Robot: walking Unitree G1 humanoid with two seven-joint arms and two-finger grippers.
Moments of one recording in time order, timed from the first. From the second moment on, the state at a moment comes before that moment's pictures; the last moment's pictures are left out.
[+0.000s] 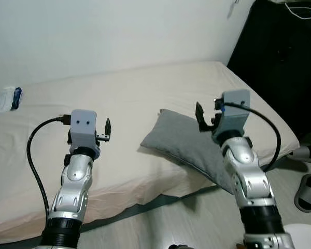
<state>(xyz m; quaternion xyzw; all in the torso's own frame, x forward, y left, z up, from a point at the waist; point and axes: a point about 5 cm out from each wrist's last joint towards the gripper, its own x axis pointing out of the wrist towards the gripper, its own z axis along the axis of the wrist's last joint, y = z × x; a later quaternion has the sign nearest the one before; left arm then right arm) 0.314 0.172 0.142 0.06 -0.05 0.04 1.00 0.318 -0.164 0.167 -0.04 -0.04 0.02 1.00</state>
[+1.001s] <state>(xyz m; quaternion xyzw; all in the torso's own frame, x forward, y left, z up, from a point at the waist) 0.297 0.162 0.130 0.05 -0.07 0.02 1.00 0.285 -0.149 0.148 -0.04 -0.04 0.02 1.00</state>
